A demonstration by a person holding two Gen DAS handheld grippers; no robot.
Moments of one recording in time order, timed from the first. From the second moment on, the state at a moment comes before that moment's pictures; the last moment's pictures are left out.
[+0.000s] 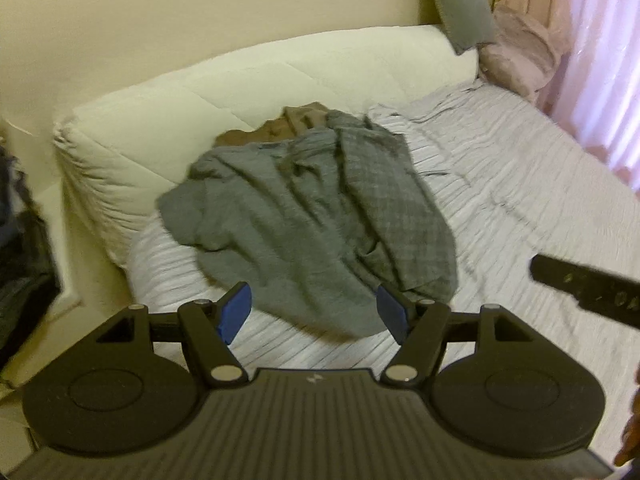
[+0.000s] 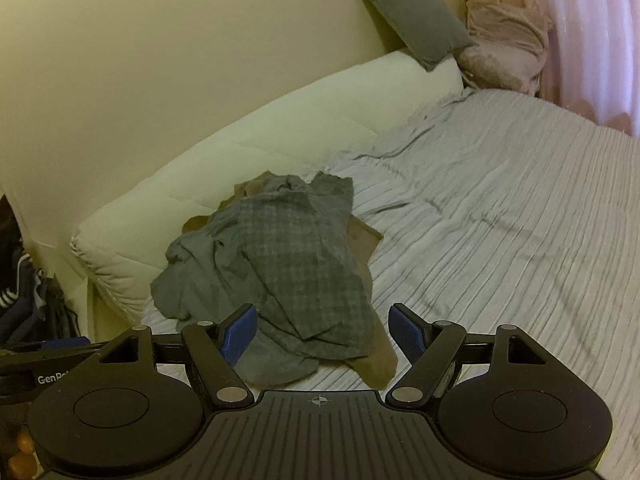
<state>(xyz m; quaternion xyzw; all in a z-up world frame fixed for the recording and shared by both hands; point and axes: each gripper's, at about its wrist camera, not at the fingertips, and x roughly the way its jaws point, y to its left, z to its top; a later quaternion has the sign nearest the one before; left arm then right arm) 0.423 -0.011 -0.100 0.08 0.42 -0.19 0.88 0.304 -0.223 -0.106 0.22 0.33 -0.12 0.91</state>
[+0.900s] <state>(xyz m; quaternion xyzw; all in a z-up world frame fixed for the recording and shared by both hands) 0.541 -0.071 -0.223 0.05 0.50 -0.29 0.81 0.392 -0.280 -0.240 0.28 0.40 -0.11 0.86</state>
